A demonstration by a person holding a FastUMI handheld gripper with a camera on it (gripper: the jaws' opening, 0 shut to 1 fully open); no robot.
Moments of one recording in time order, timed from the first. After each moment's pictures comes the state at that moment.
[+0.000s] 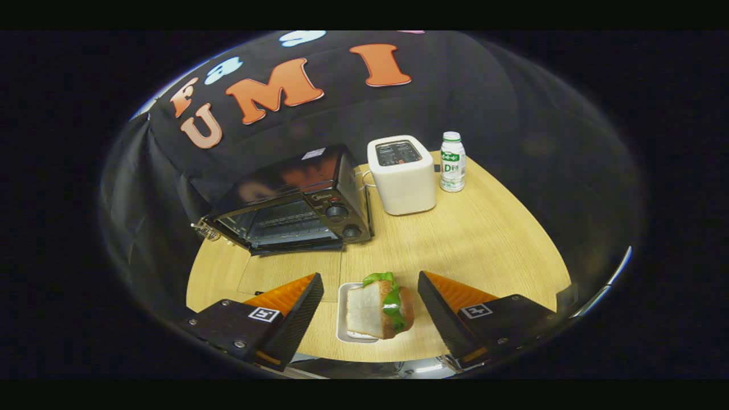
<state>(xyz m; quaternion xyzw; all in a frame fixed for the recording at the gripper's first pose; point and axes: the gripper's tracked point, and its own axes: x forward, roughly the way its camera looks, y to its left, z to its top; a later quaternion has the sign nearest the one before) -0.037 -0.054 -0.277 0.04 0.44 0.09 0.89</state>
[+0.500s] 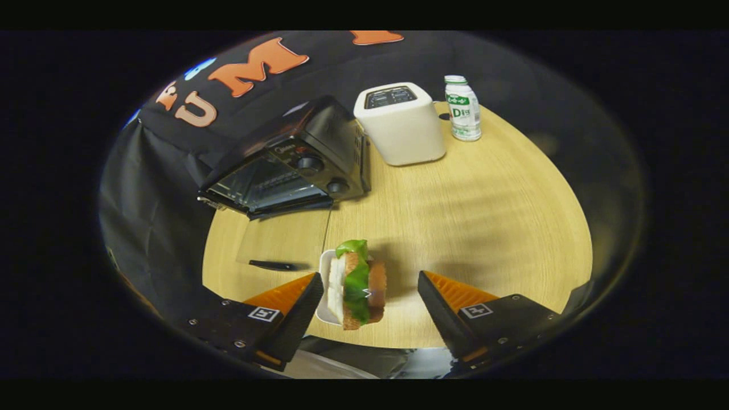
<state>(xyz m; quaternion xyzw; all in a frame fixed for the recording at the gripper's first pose) -0.061 -0.077 -0.339 0.06 0.57 0.15 0.81</state>
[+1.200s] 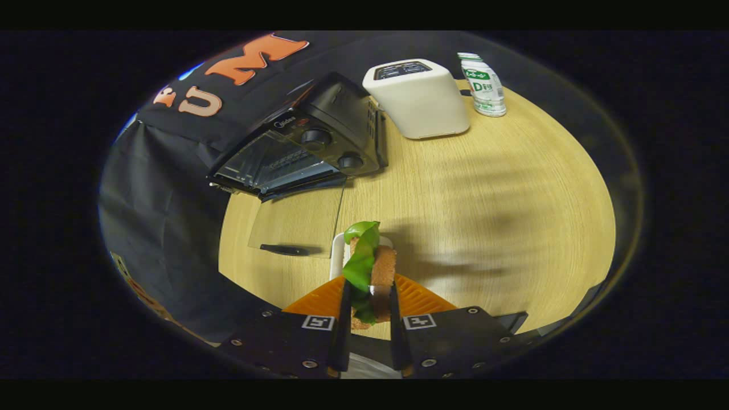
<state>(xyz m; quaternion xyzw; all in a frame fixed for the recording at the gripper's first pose) -0.076 -0.062 -0.348 0.07 0.61 0.18 0.77</state>
